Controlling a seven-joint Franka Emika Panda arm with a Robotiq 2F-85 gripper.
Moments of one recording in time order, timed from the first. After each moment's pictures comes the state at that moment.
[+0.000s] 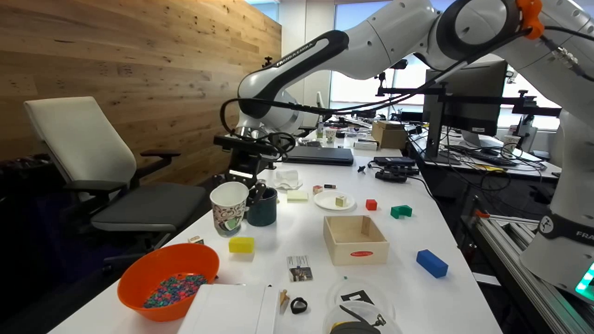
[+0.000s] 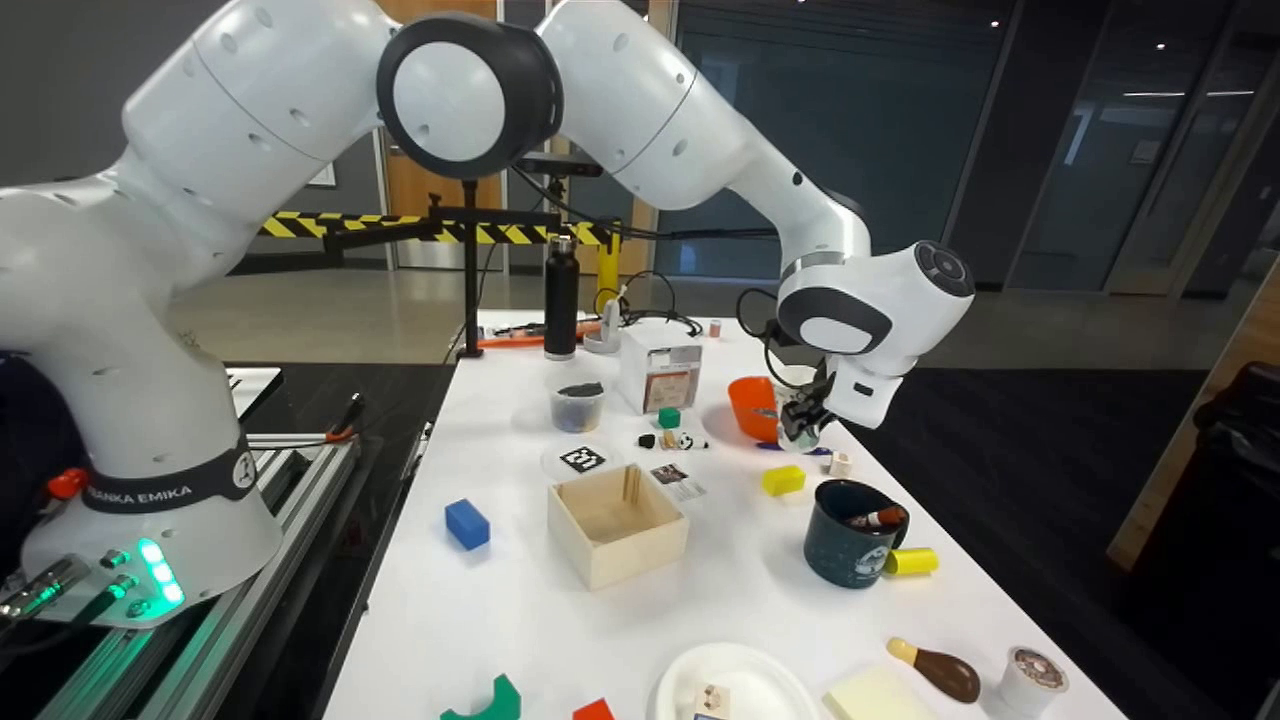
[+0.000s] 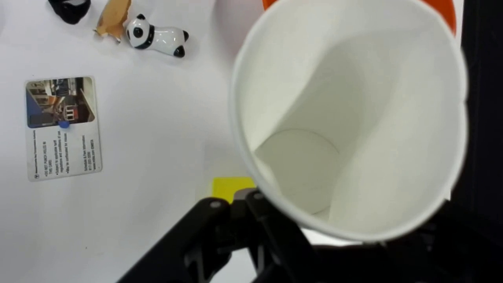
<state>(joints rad) -0.08 0.85 0.12 -1.33 0.55 2.15 0.98</state>
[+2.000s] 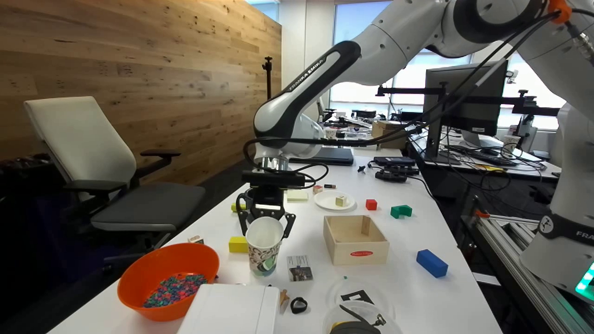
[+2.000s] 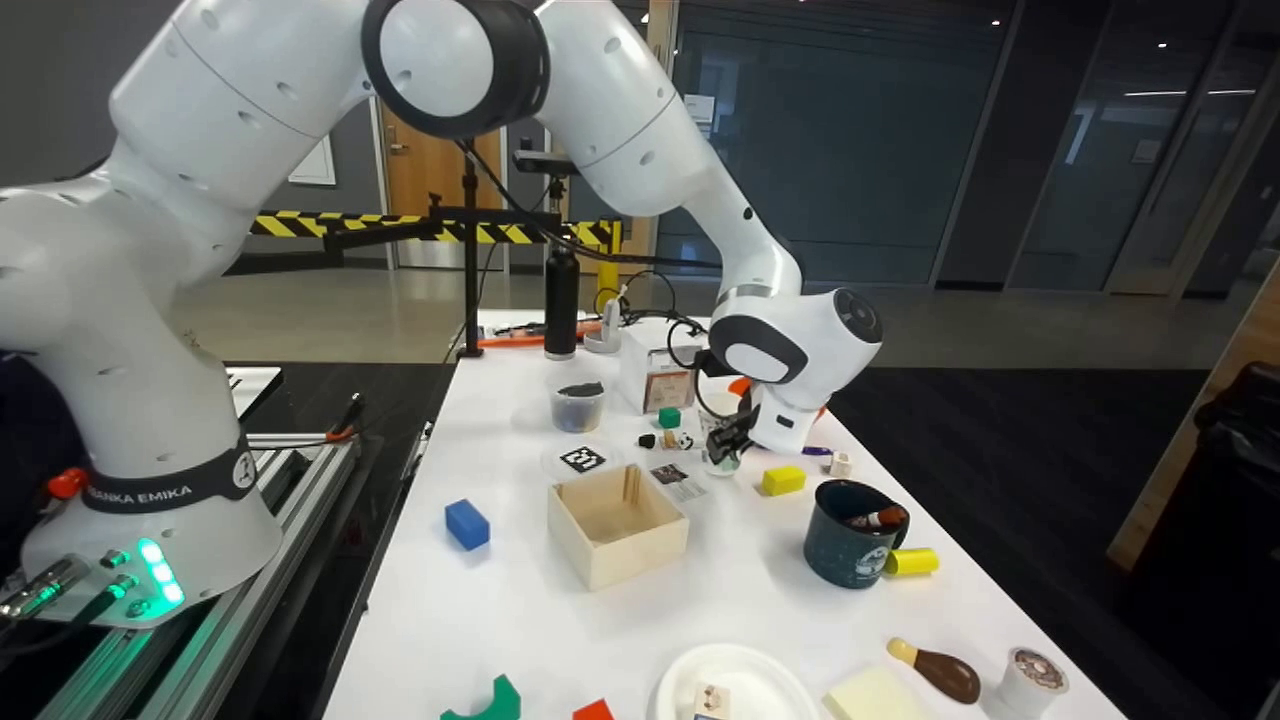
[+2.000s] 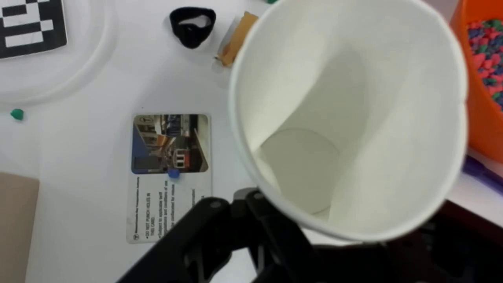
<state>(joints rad) -0.03 0.76 0.12 -1.65 0.58 2.23 0.83</state>
